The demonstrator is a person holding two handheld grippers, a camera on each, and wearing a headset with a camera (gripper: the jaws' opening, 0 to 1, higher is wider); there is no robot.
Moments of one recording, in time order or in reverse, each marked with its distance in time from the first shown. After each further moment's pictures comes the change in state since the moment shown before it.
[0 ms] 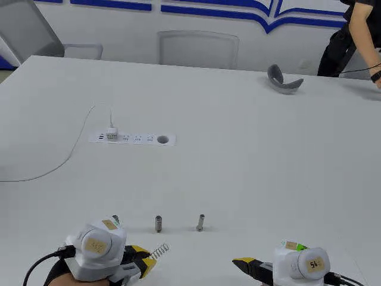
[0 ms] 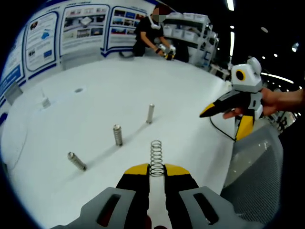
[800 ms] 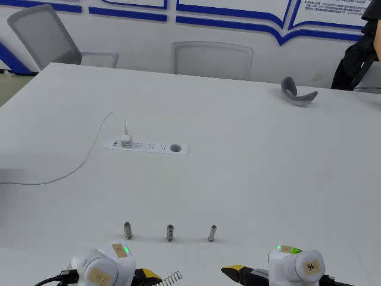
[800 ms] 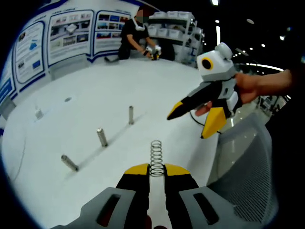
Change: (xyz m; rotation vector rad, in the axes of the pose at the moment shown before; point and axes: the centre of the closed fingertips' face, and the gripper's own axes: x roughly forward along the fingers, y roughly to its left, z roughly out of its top) left arm -0.018 -0.043 -0.001 0.100 -0.001 -0.077; right arm 0.025 0.030 0.018 0.001 0.005 0.128
